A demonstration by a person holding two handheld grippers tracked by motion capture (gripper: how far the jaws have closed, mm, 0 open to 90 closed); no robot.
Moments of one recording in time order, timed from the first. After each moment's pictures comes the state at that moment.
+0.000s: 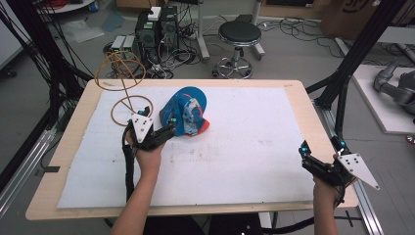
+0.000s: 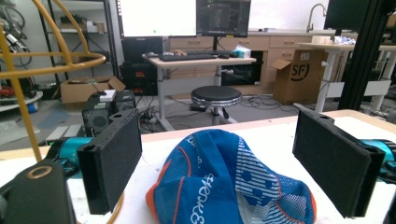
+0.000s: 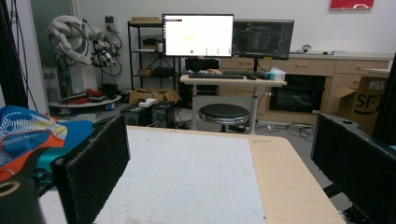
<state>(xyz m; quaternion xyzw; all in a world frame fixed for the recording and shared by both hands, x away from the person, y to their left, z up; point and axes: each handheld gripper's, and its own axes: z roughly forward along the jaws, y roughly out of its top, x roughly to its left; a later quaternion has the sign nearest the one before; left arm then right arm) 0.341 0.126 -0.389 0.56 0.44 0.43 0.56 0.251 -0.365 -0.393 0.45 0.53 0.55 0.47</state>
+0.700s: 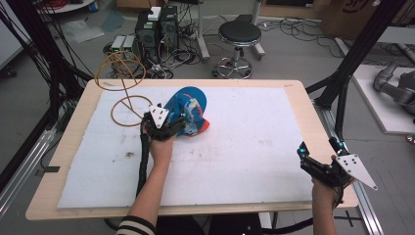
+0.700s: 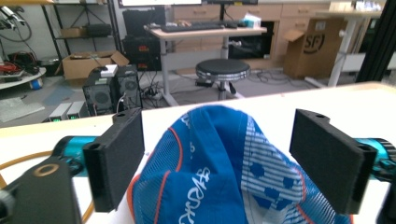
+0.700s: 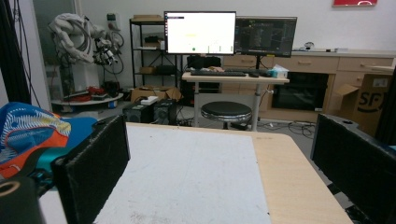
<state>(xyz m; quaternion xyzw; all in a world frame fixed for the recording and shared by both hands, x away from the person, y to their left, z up) 0.387 0.102 -0.414 0.59 0.46 0.41 0.51 0.250 -0.362 -0.396 0.45 0.53 0.55 0.46</state>
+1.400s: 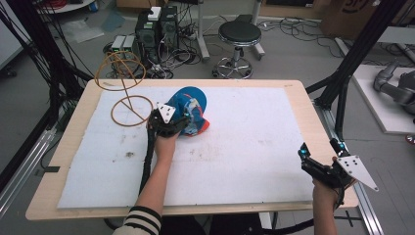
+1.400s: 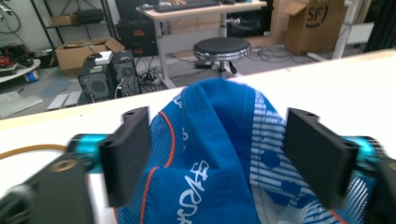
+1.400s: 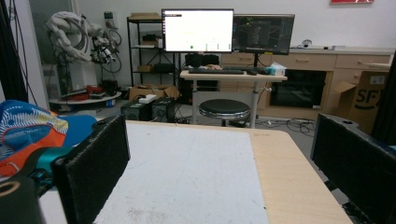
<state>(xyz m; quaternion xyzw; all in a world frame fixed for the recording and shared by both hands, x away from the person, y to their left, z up) 0.415 0.095 -0.434 0.63 0.47 0.40 0.48 0.248 -0.366 -0.398 0.45 0.53 0.55 0.46</state>
